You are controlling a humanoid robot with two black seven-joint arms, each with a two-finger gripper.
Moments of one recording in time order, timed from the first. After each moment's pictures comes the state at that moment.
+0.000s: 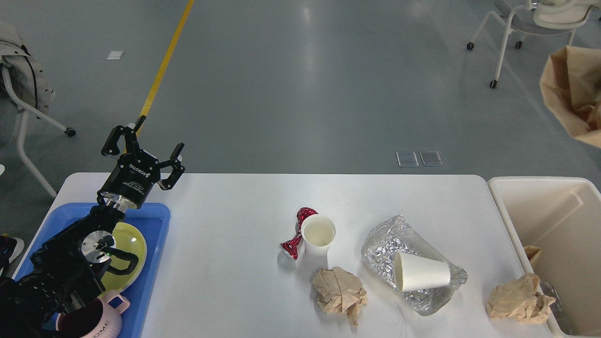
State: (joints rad) left arm -0.73 0.21 -0.61 -0.24 -0.01 -0.83 -0.55; right arm 1.90 -0.82 -1.19 0.85 -0.69 0.57 0.02
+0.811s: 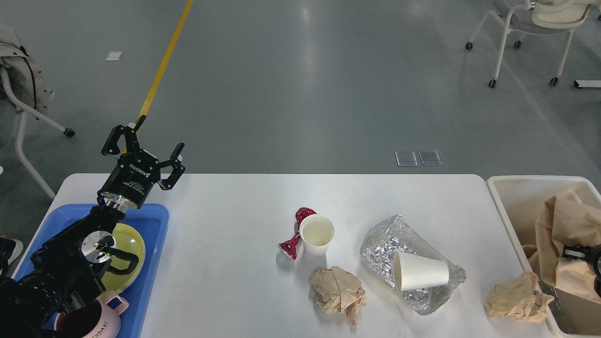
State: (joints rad) left arm -0.73 0.21 -0.61 -0.24 -0.01 -0.83 -0.55; right arm 0.70 -0.50 -0.89 0.19 -0.46 0.00 0.03
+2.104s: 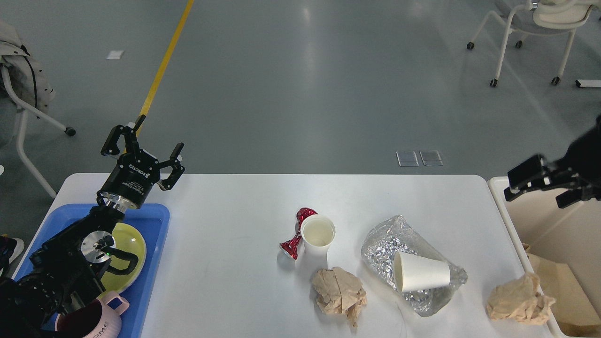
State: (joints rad) left arm -0.73 0.21 -0.61 -0.24 -0.01 -0.83 -0.55; right arm 2.05 -0.80 -1.20 1.36 -0.61 0.73 0.06
